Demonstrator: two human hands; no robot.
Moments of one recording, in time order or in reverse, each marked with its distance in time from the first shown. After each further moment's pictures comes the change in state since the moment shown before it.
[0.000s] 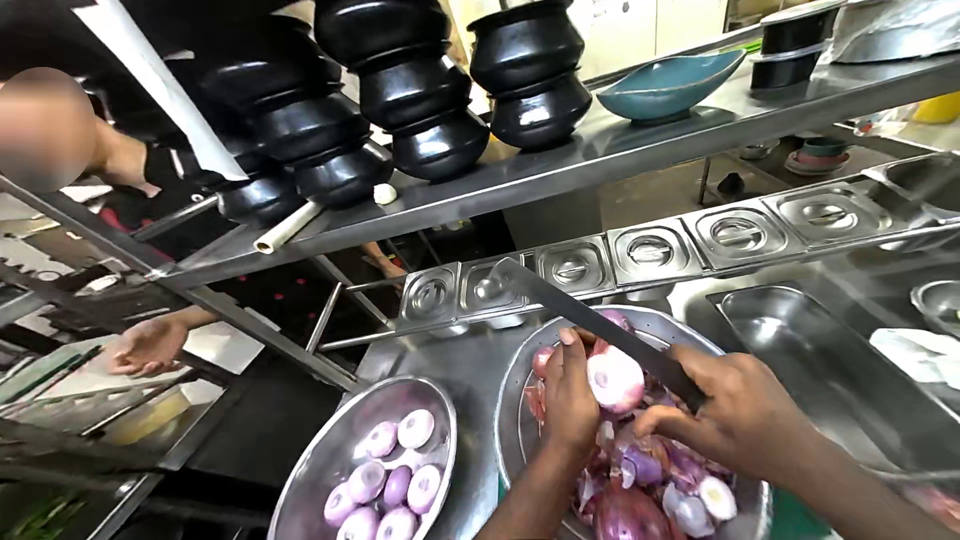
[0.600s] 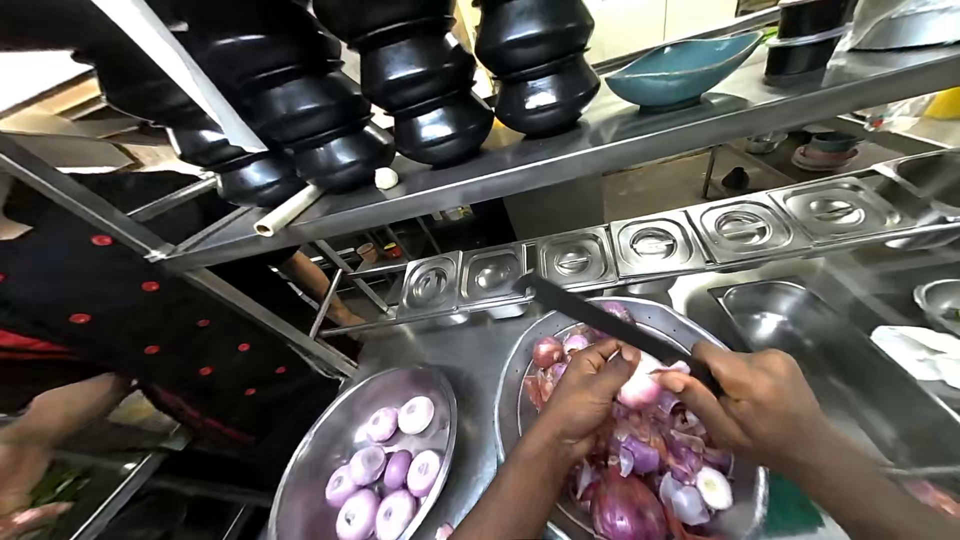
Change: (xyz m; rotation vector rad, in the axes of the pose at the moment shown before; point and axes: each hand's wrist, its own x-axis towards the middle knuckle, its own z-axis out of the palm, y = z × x) left_hand 0.000 0.008 -0.007 -0.168 -0.374 -0.420; right_hand -0.010 0.013 0.000 -0.075 0.116 -0.131
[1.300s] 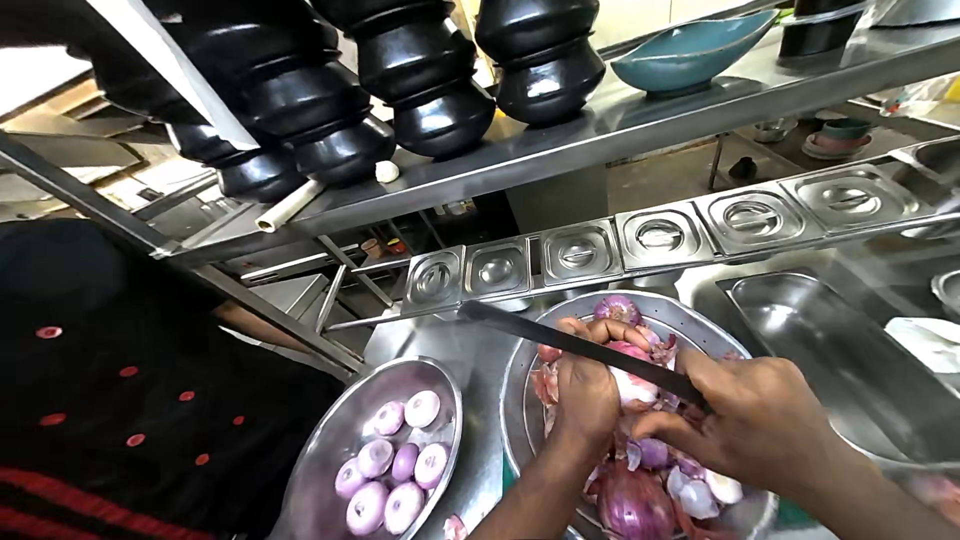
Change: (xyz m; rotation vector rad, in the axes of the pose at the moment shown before) left_hand -0.003 -0.002 0.016 0.141 0.216 0.400; right_hand 0.008 -0.027 -0.001 -0.098 -0.035 -0.031
